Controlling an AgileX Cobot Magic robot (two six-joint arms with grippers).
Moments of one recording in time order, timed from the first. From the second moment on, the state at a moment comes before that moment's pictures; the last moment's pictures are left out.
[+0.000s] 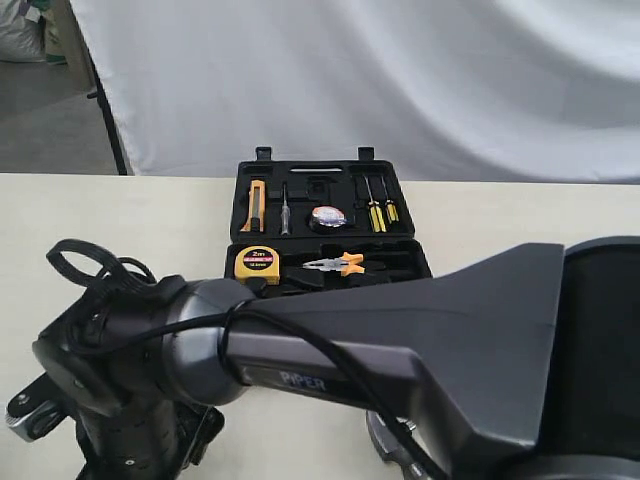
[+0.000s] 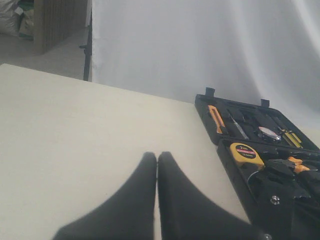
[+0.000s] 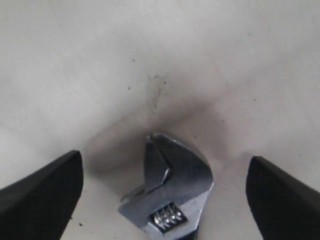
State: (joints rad) left arm 0.13 0.00 -0.01 0.02 0.10 -0.31; right arm 1.27 2.25 -1.71 -0.02 0.97 0.15
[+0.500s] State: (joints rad) left arm 0.13 0.00 -0.01 0.02 0.10 -0.31; right arm 1.19 2.25 -1.66 0.02 1.01 0.28
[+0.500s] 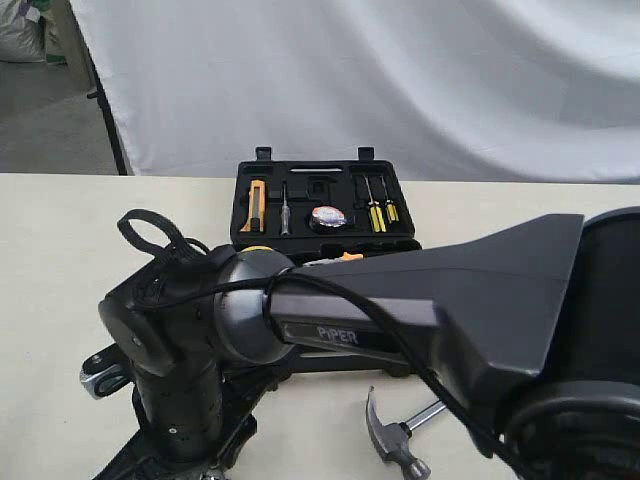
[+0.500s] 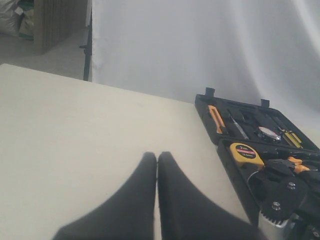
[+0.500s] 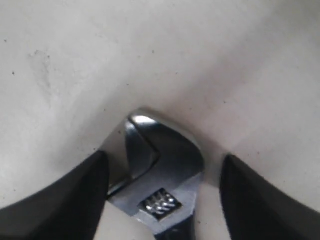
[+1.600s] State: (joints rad) left arm 0.13 0.00 -0.01 0.02 0.10 -0.31; right arm 1.13 2.10 -1.65 -0.39 1.10 0.12
